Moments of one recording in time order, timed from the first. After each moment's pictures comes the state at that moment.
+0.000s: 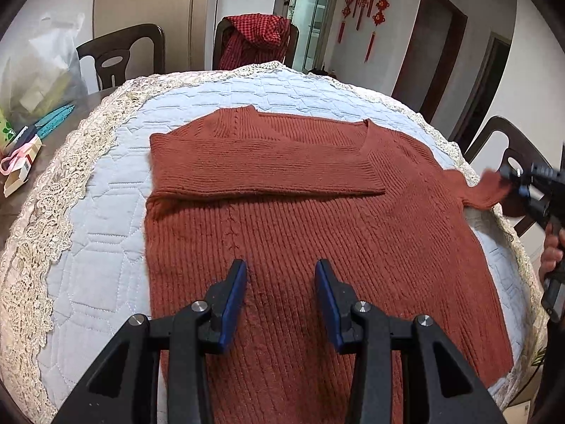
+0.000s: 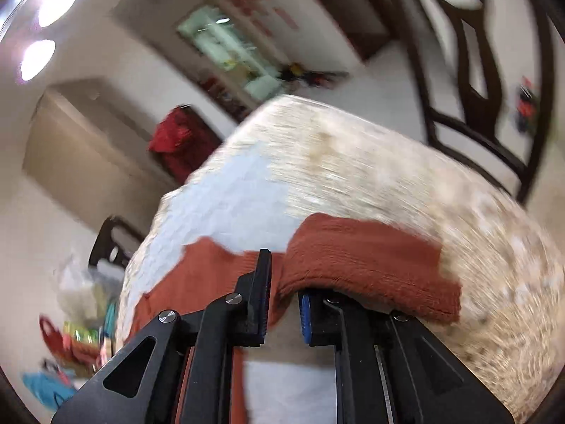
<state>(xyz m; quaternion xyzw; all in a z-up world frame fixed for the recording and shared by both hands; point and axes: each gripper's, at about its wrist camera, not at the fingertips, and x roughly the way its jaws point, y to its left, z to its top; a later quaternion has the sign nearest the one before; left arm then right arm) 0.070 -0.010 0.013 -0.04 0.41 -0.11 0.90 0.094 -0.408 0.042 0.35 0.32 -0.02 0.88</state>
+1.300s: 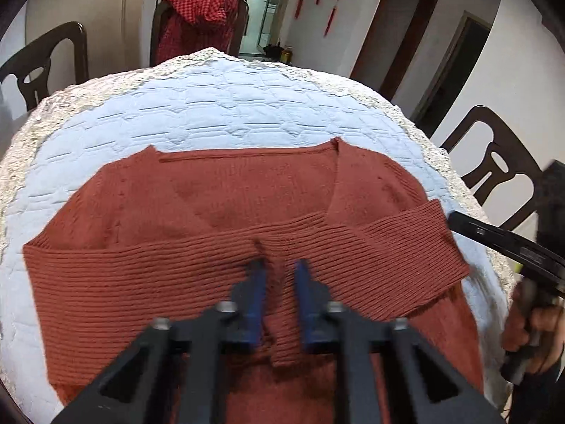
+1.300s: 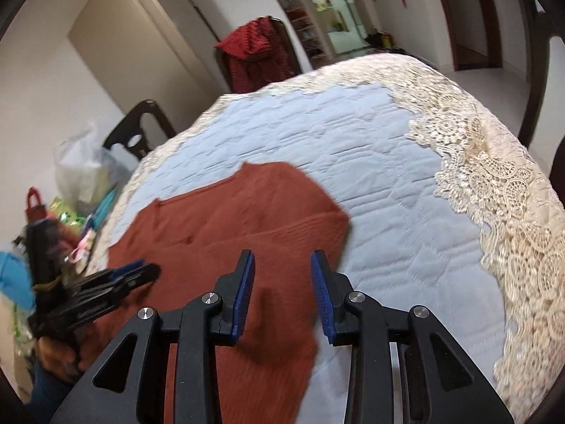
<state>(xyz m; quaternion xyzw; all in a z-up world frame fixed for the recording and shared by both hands) 0.199 -0.078 0.010 -0.03 0.46 -0.21 0.87 0.166 -0.324 0.021 0.19 0.42 0.10 0.88</state>
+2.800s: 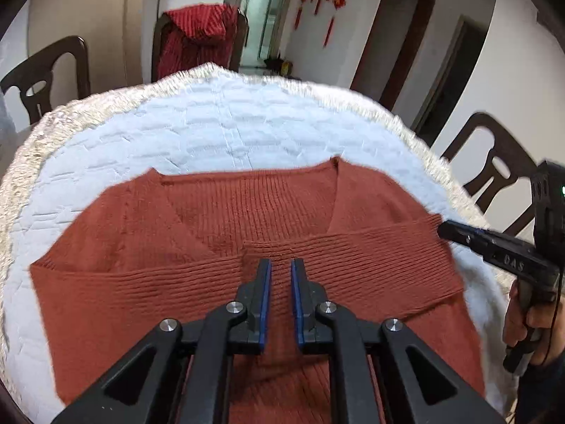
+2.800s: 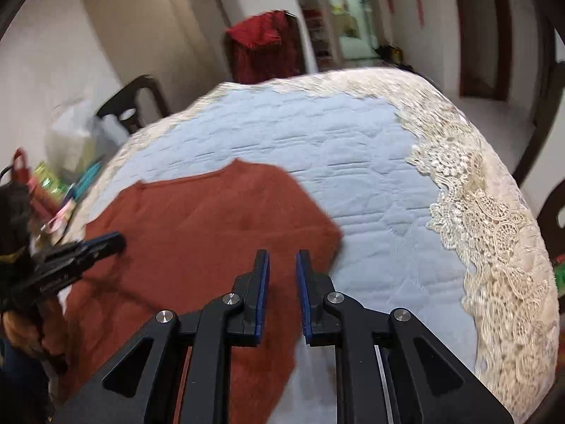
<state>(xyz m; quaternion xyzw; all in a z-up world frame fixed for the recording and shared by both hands) 0.211 -0.080 0.013 -0.01 0.44 -0.20 0.88 0.177 -0.320 0.023 0.10 0.43 0.09 0.89</state>
